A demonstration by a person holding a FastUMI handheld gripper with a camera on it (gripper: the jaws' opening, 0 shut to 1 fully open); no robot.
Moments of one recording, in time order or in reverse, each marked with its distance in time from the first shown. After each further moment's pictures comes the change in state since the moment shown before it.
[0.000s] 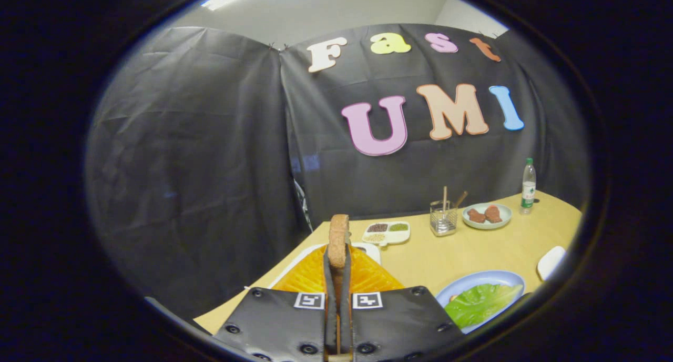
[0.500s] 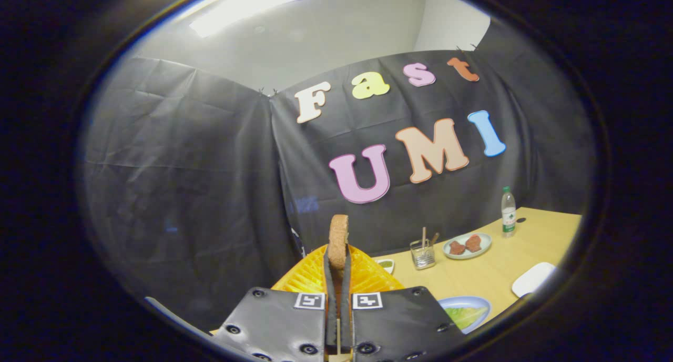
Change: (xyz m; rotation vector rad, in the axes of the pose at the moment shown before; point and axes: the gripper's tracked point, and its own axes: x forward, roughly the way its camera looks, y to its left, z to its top) arm -0.078 -0.067 0.099 0.070 -0.216 -0.024
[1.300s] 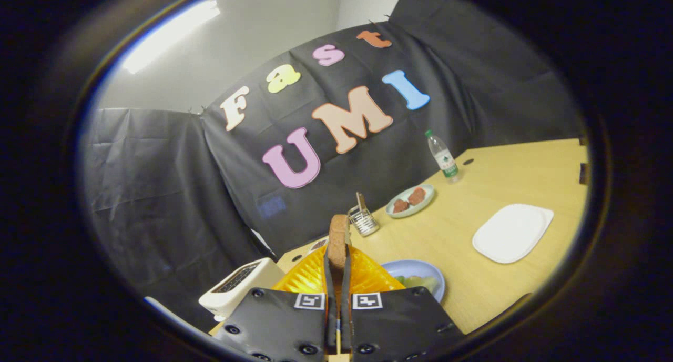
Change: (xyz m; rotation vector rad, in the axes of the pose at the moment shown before) arm -0.049 -0.163 -0.101 0.317 0.117 -0.217
